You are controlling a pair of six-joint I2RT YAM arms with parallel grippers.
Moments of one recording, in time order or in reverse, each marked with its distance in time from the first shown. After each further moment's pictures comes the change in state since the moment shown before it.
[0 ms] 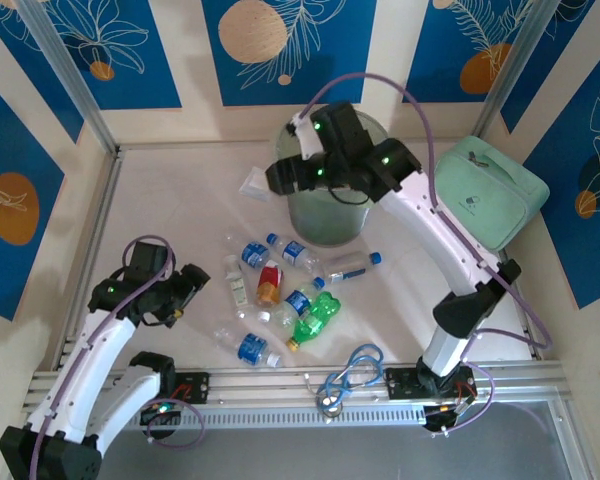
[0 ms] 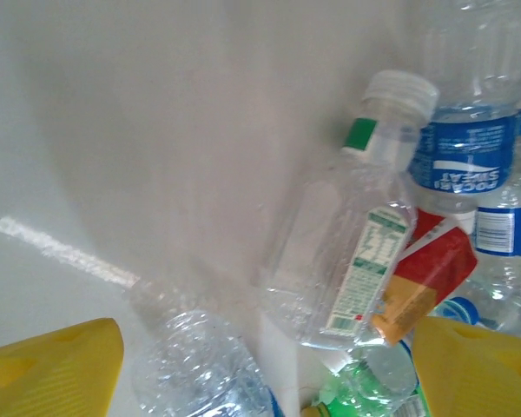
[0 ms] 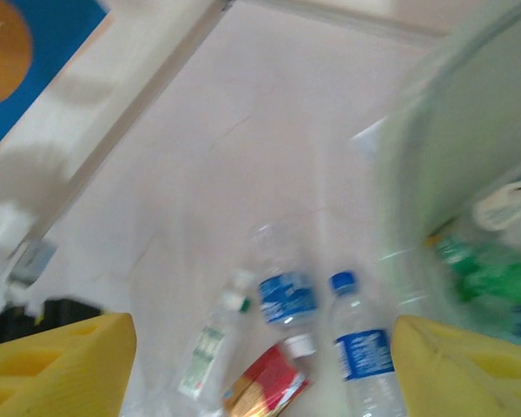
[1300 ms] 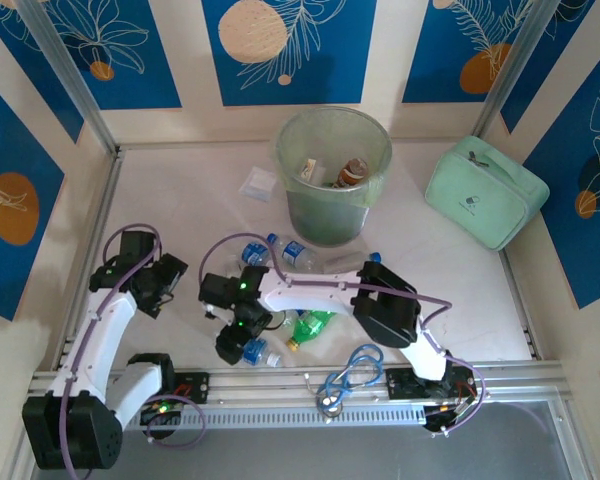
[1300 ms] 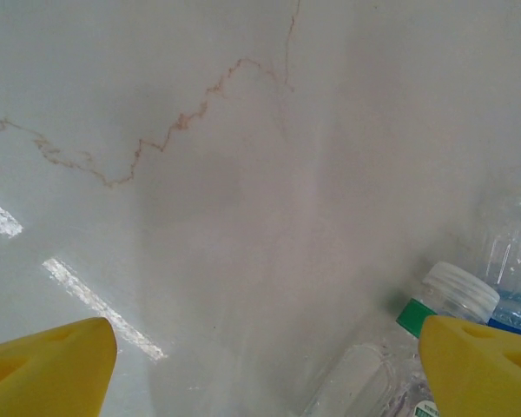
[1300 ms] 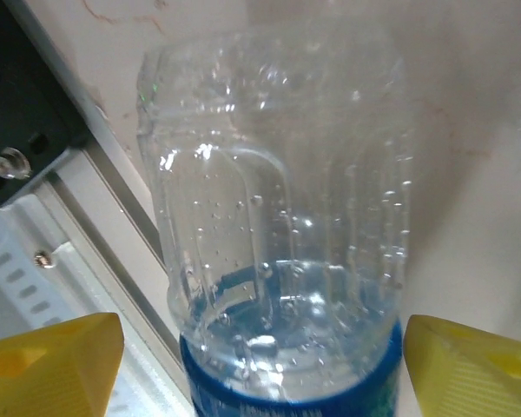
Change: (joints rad) left arm 0.230 0.156 -0.007 0.123 -0.125 0.045; right arm 0.542 0.407 -0.351 0.028 -0.057 0.027
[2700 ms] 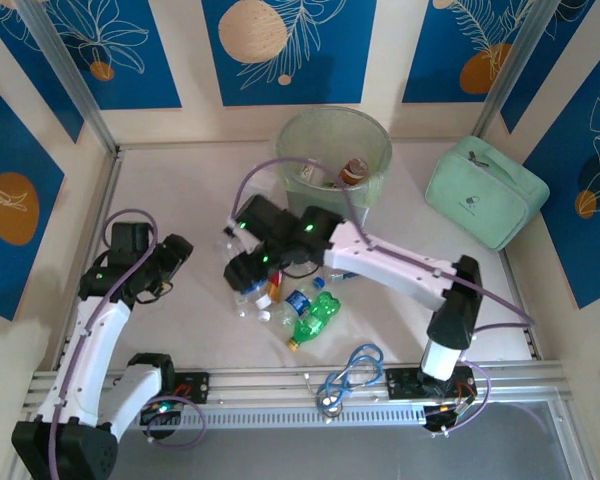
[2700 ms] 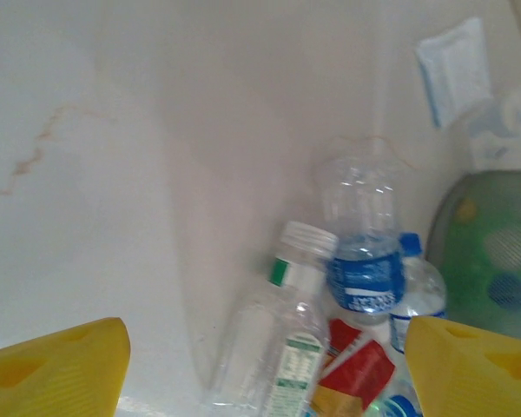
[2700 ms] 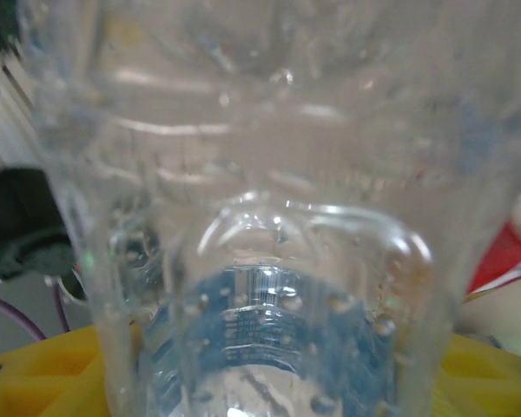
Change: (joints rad) left arm -0.100 -0.058 0.134 0.061 0.071 0.100; right arm -0.230 -0.380 0.092 0.017 0.058 0.113
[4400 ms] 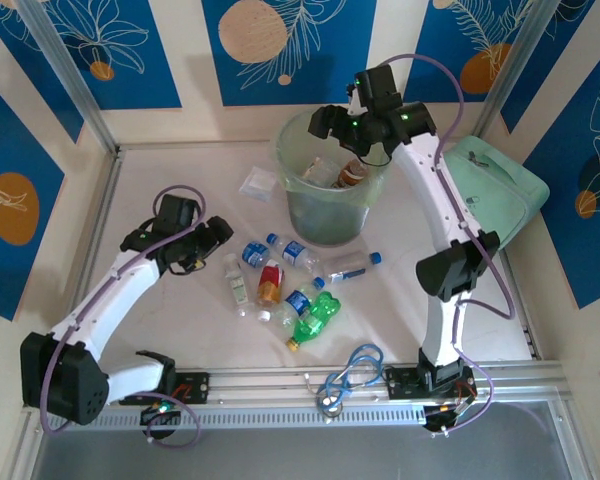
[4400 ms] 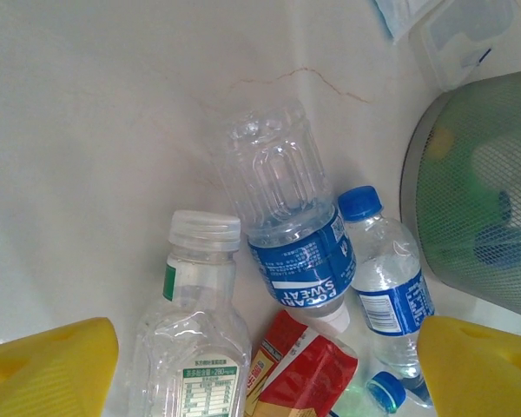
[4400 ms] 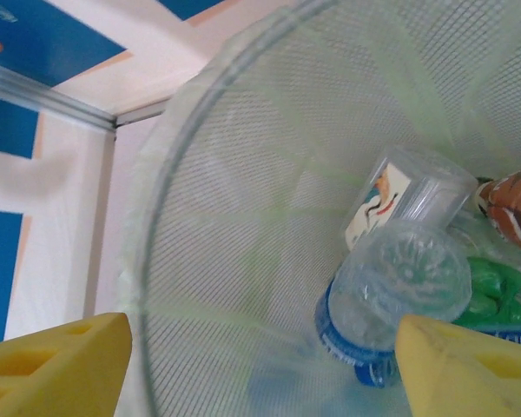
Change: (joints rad) left arm -0.218 0.334 0.100 0.178 -0.009 -0.010; right arm -0.663 0.217 0.543 -0.115 -0.067 0.199
